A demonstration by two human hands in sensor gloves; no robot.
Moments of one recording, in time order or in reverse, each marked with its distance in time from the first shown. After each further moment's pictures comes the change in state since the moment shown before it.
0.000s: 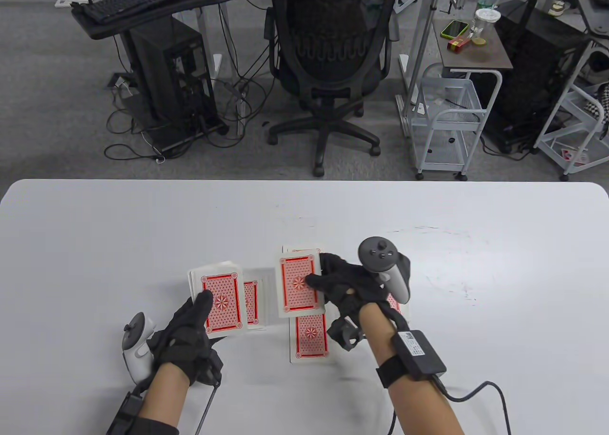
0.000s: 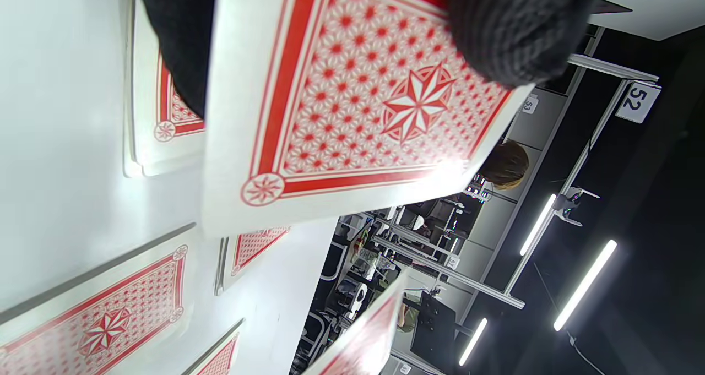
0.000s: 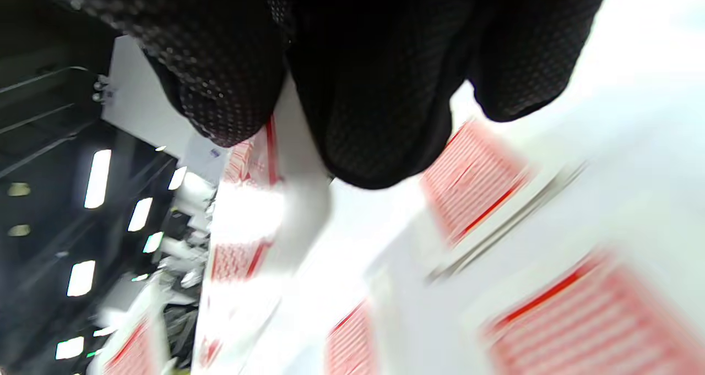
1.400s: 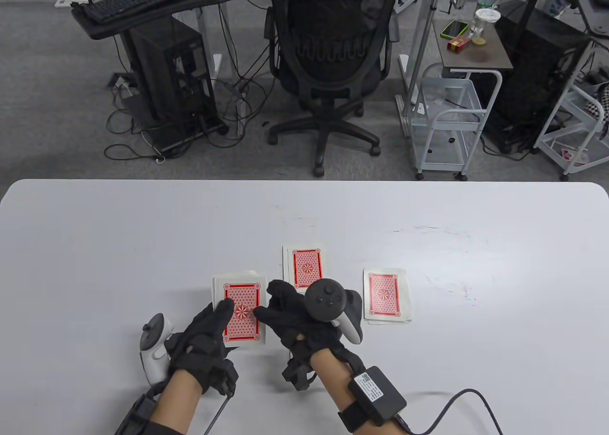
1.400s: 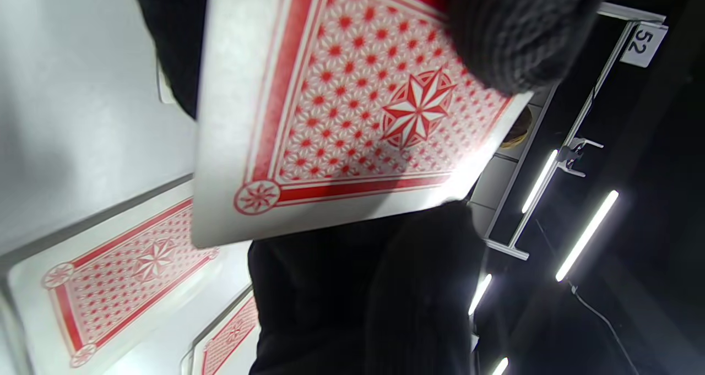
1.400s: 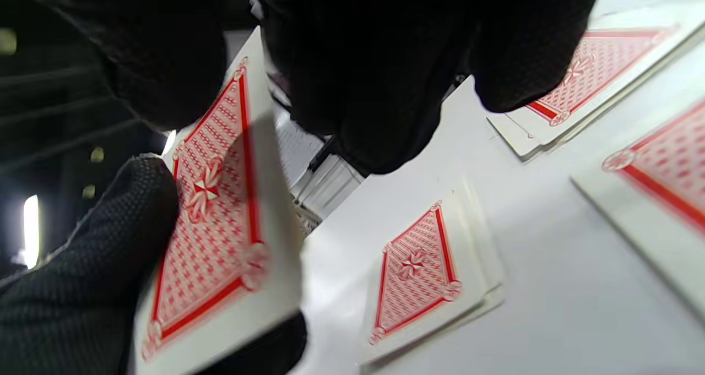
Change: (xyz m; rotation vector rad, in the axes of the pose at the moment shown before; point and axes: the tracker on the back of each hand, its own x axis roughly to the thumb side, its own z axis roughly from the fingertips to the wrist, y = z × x) left_hand -0.012 -0.033 0.004 -0.103 -0.013 -0.074; right_hand 0.051 0.127 0.037 -0.054 -0.221 -0.012
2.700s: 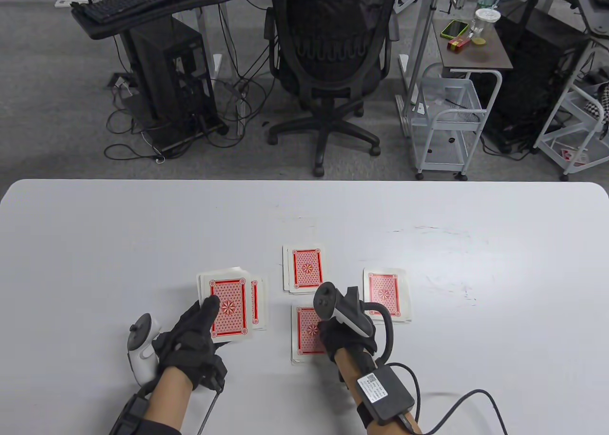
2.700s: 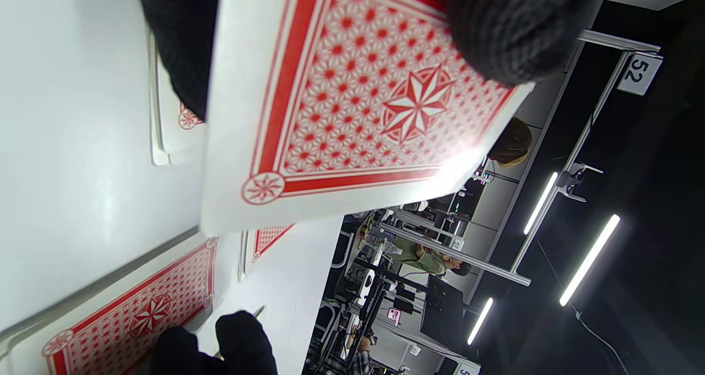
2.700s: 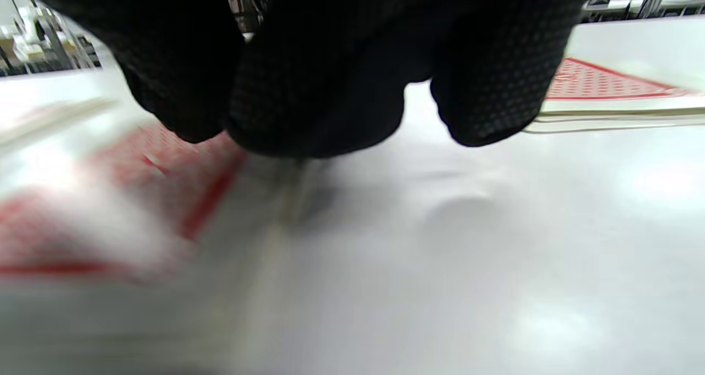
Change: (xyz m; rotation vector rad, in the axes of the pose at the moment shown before) left_hand 0.002 0.029 -0.002 0.063 0.000 0.024; right_hand -0.059 -0.028 -0.002 0.121 0.371 0.766
